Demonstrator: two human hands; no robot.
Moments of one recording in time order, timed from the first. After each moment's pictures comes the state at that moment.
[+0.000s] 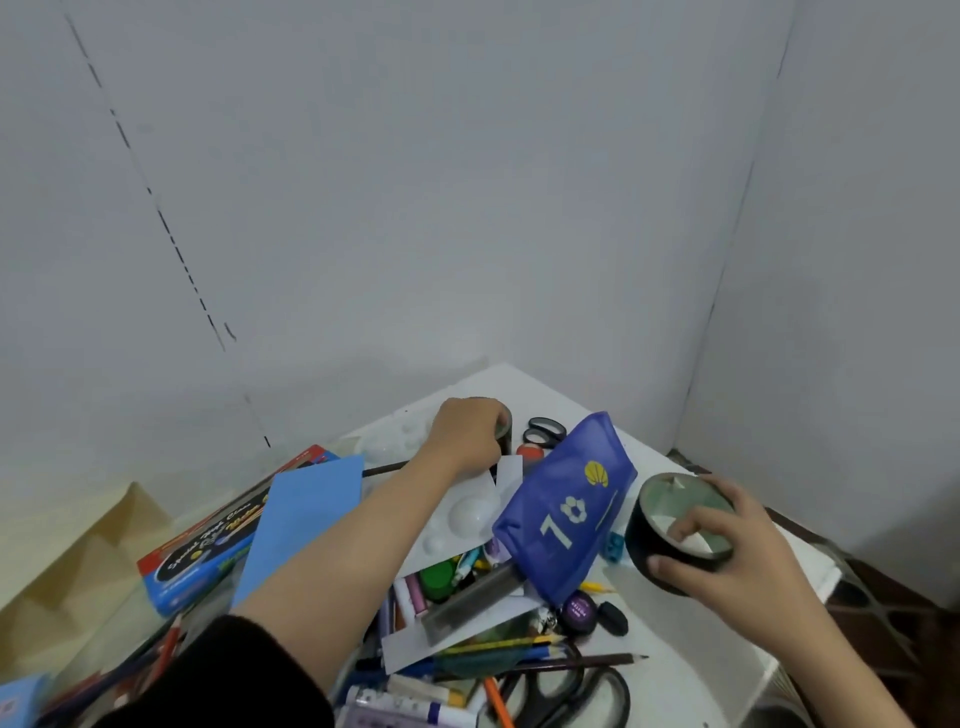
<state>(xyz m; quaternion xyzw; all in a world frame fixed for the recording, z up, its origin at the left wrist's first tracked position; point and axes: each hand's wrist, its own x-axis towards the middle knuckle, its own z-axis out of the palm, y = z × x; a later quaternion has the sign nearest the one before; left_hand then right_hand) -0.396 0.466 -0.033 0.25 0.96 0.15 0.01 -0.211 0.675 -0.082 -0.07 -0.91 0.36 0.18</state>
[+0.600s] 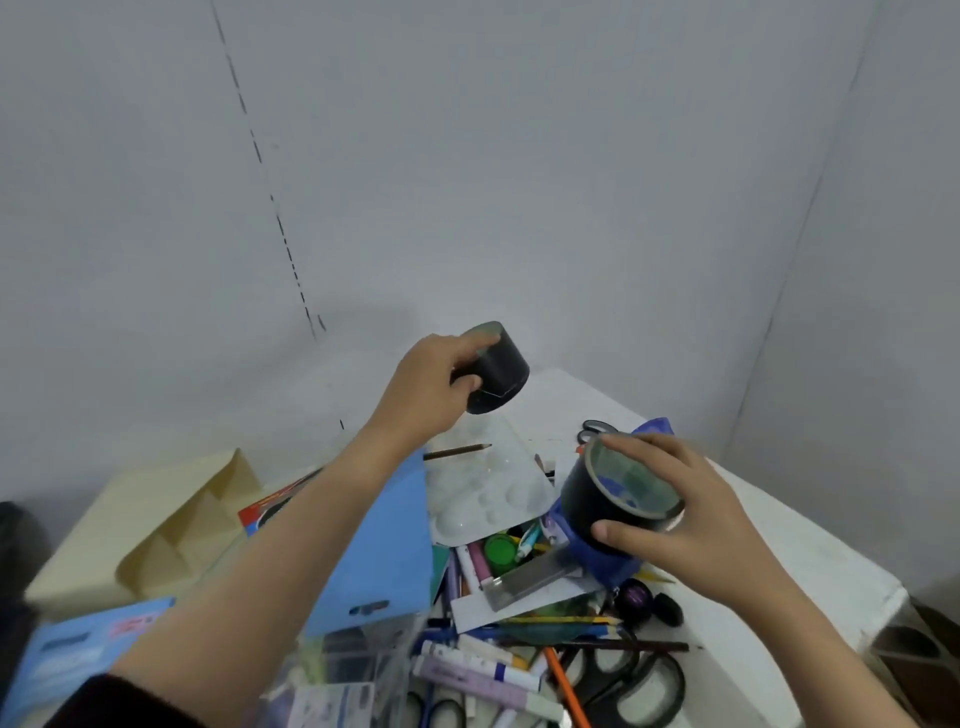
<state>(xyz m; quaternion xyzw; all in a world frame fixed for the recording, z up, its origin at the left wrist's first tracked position) -0.356 0.365 0.032 0.25 0.89 0.35 -0.18 -0.227 0.595 -0.030 0.10 -0.89 0.40 0.19</state>
